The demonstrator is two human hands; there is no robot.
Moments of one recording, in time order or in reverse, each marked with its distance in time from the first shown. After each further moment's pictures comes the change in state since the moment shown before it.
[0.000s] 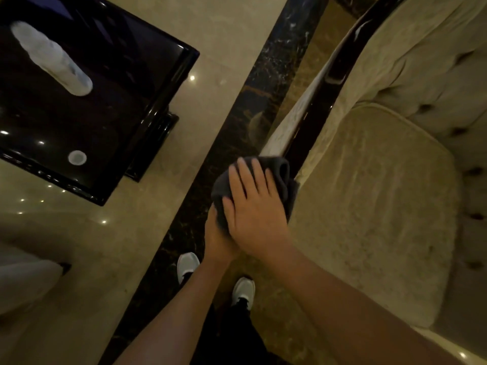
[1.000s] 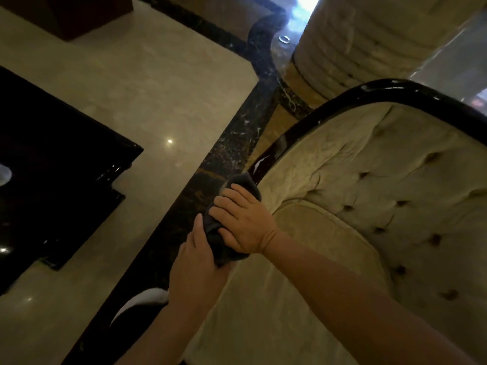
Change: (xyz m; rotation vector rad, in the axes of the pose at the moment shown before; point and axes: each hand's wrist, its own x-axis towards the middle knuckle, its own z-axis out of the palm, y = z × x) left_hand 0.134 0.178 0.087 0.306 0.139 0.105; right_hand 0.178 0.229 -0.106 -0.100 0.238 -0.762
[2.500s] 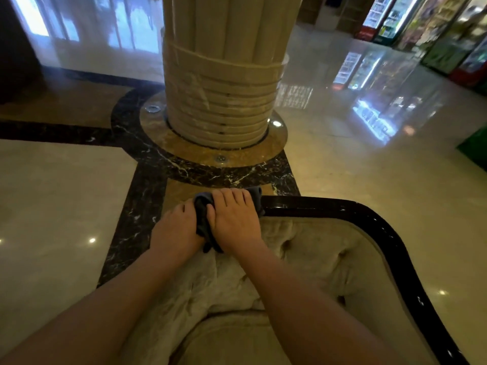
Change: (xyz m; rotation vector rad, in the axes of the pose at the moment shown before) left_hand 0.339 0.437 0.132 0.434 -0.204 0.615; right_hand -0.103 0.419 -0.180 -0.216 0.149 1.077
